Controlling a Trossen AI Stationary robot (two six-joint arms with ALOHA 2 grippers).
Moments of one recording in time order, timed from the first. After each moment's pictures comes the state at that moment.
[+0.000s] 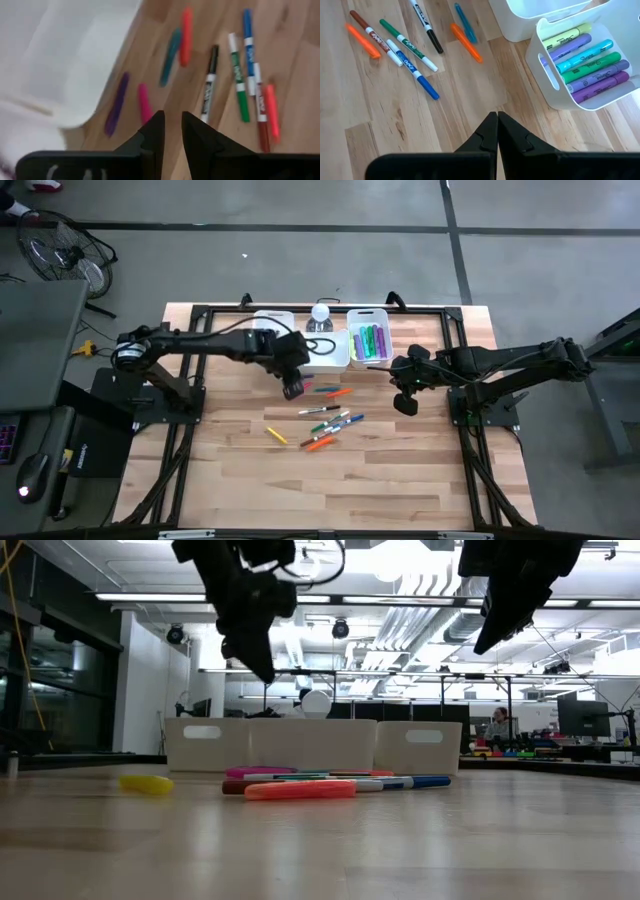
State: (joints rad) left arm 0.16 1.54 1.22 -0.70 0.03 -0.22; right arm 0.05 1.09 0.91 -0.83 0.23 0.34
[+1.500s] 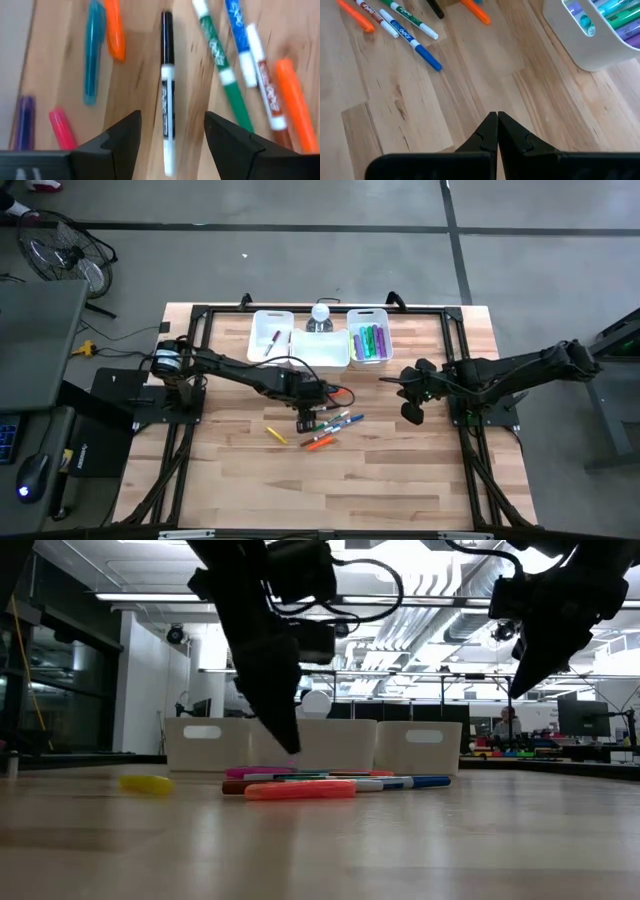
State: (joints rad) left arm -0.05 1.84 1.22 -0.50 -0.07 -0.18; right arm 0.10 0.95 0.62 -0.67 0.19 0.48
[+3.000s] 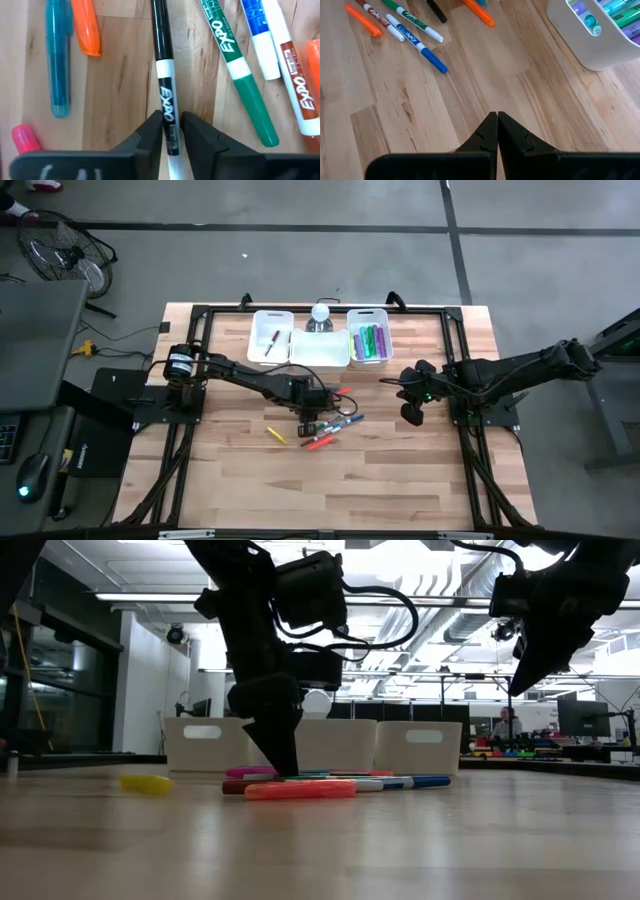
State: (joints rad) left arm -0.09 1.99 1.22 -0.48 -0.06 -0.14; right arm 0.11 0.95 0.62 -0.66 0.19 0.52
